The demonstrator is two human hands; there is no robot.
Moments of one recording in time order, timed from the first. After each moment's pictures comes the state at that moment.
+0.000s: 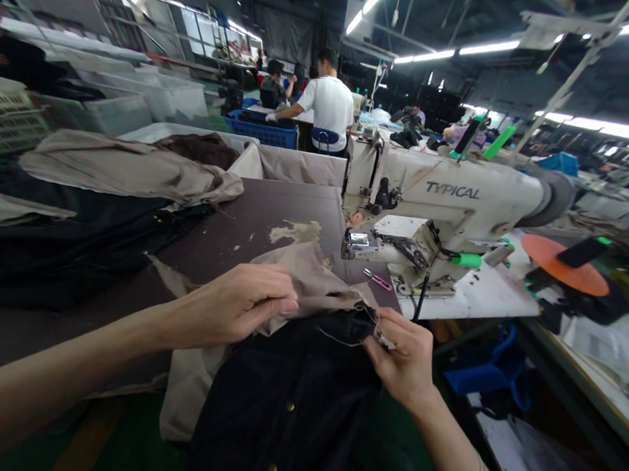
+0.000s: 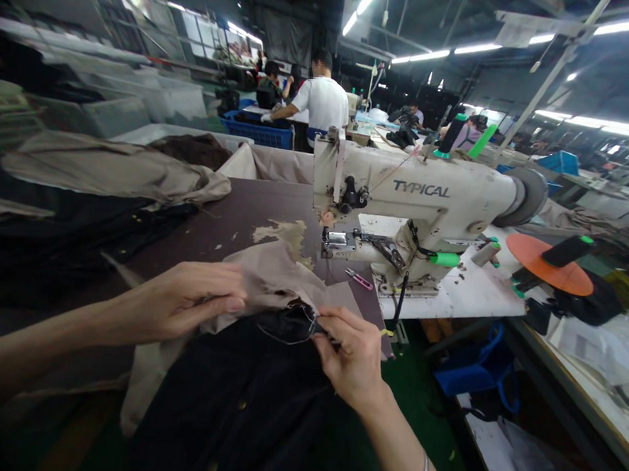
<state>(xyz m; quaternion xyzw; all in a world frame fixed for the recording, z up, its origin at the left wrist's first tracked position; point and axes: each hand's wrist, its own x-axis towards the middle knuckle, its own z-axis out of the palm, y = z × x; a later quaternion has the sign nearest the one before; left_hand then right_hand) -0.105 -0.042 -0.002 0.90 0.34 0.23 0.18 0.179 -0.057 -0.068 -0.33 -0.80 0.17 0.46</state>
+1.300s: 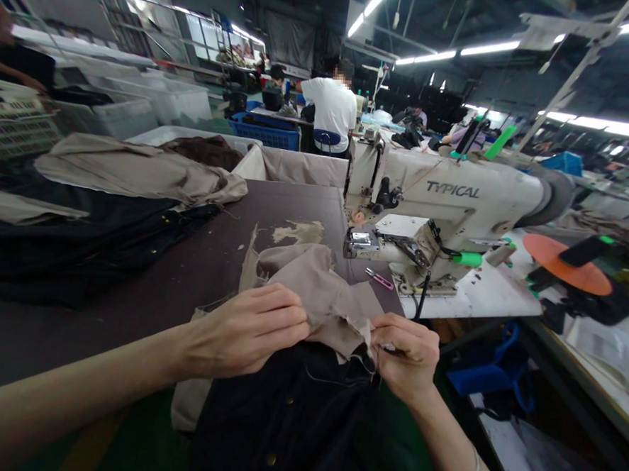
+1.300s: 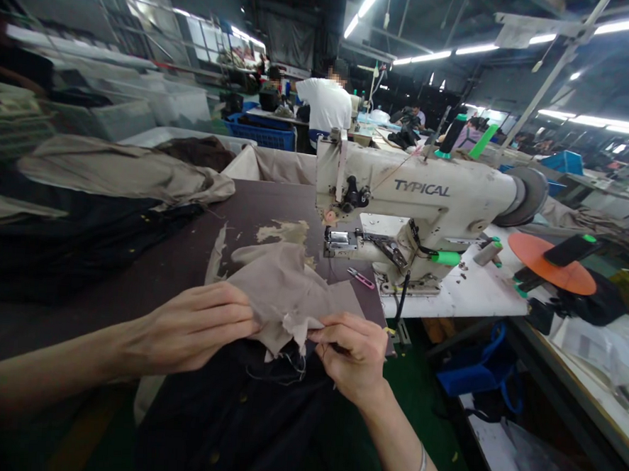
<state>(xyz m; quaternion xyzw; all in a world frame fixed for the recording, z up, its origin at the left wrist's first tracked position) -0.097 -0.066 -0.035 0.95 0.18 0.26 -0.06 0.174 -0.062 -0.066 -0.29 -0.78 0.16 0.53</state>
